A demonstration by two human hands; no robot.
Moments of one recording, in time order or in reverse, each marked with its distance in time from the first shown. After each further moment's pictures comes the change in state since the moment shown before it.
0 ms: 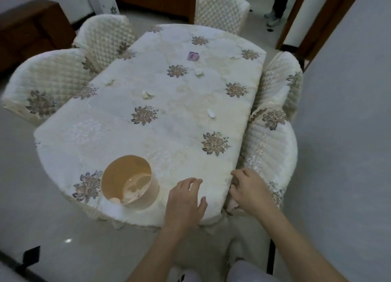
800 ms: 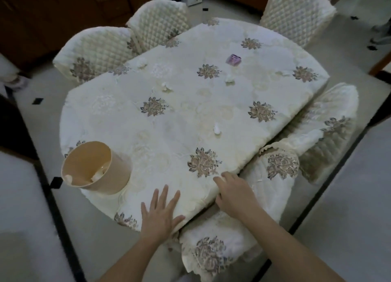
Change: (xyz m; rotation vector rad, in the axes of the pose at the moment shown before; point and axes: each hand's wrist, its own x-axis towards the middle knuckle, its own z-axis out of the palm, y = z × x) left_hand 0.047 0.056 0.129 0.271 -0.319 -0.653; right_hand 0.151 0.117 -0.028 -0.270 -0.328 -0.611
